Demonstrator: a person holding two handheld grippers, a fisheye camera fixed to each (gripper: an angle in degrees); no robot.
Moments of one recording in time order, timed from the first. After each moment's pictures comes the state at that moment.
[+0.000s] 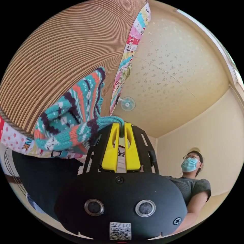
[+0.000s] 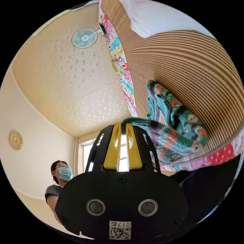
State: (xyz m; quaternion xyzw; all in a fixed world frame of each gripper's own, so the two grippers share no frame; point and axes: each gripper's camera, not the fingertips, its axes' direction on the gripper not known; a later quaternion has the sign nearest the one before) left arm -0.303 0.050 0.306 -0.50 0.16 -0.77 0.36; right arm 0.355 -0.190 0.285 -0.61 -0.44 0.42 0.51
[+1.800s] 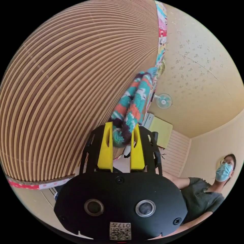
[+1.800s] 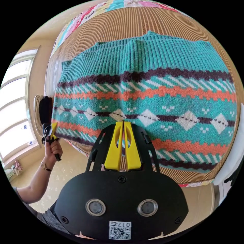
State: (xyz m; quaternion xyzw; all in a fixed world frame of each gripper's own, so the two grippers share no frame) left arm -0.238 0.202 0.311 -0.64 0.20 -0.65 0.37; right arm -0.067 -0.047 0.157 -0.75 -0.25 -0.28 0.54
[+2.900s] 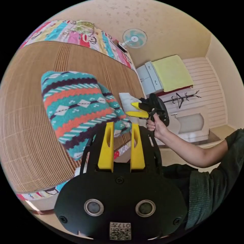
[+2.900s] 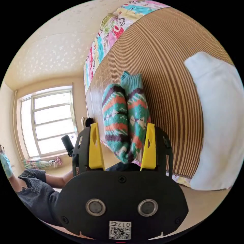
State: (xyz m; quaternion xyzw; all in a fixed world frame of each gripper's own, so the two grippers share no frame) left arm 0.192 0.103 0.337 -0.76 0.30 -0.31 0.49; right arm 0.188 -0.230 0.324 -0.77 -0.39 -0.05 0.51
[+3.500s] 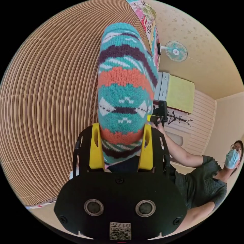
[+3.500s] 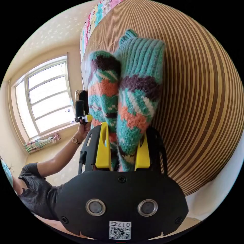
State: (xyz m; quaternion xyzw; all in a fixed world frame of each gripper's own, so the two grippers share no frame) left arm 0.133 0.306 0.305 -0.79 0.28 -0.46 0.30; right arm 0.170 -0.134 0.289 -0.83 -0.40 -0.11 0.36
